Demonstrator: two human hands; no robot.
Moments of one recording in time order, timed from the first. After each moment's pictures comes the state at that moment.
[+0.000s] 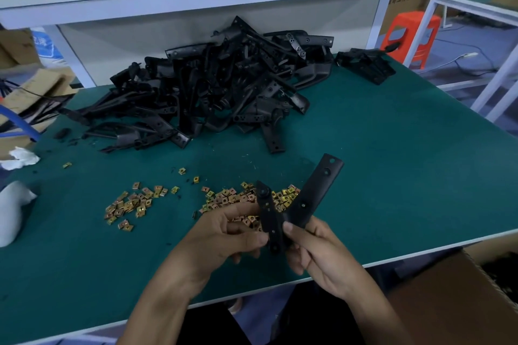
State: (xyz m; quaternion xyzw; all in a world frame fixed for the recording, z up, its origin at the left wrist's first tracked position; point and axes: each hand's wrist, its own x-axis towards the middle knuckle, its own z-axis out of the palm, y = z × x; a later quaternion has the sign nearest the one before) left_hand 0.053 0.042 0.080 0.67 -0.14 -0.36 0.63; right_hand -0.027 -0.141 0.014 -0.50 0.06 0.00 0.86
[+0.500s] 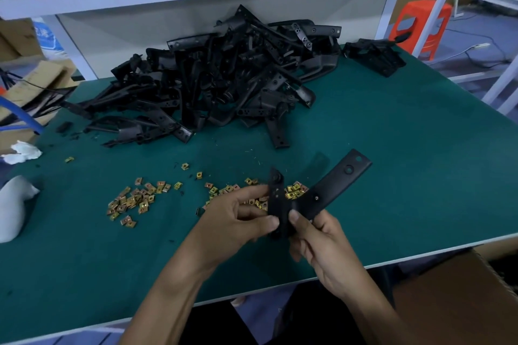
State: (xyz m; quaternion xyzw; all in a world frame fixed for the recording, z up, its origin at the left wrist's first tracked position) left_hand 0.066 0.025 0.076 0.70 -0.16 -0.31 0.62; right_hand -0.018 -0.134 0.008 -0.50 0.08 -0.10 0.86
